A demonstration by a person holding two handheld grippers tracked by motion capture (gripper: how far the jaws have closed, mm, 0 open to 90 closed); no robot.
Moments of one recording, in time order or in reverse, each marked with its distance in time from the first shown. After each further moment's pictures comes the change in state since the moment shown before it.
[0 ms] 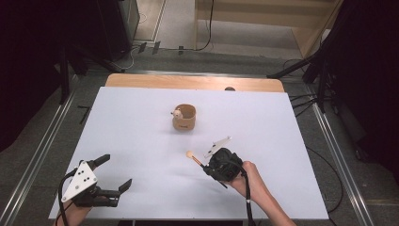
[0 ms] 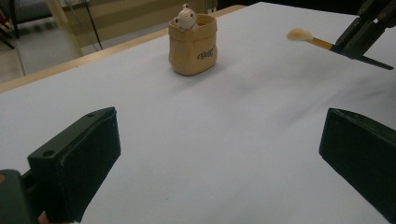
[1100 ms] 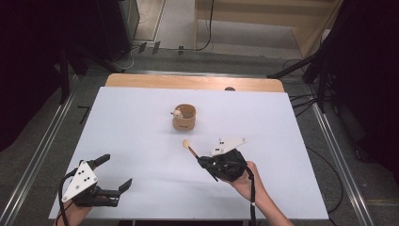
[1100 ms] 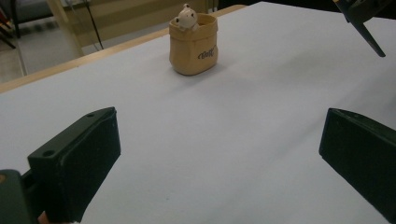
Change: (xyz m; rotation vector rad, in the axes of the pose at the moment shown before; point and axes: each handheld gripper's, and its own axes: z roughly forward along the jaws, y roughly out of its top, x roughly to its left) left arm 0.000 0.000 0.000 0.001 0.003 0.000; right arm 0.005 -0.003 -0.022 -0.310 0.026 -0.004
